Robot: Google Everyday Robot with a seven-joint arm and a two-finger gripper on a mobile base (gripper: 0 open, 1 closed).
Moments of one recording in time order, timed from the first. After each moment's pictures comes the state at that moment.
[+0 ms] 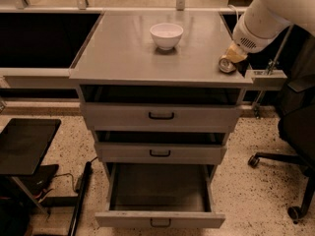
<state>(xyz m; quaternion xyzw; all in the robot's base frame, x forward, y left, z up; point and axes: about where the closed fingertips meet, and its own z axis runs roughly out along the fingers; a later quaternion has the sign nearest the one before) 0.650 -0.225 0.942 -0.46 0.83 -0.15 0.29</state>
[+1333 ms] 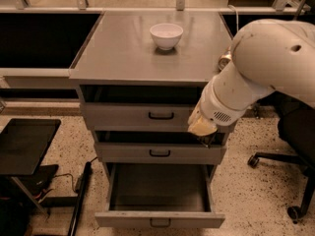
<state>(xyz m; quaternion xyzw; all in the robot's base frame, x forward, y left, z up) 0.492 -0.107 0.836 -0.61 0.77 0.02 0.21</state>
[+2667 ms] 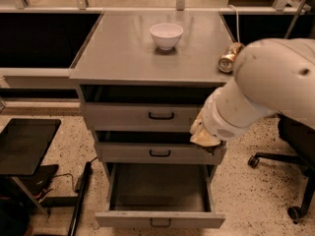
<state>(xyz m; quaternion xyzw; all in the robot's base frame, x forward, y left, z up) 0.466 -0.109 0.828 -0.62 0.76 0.00 0.22</state>
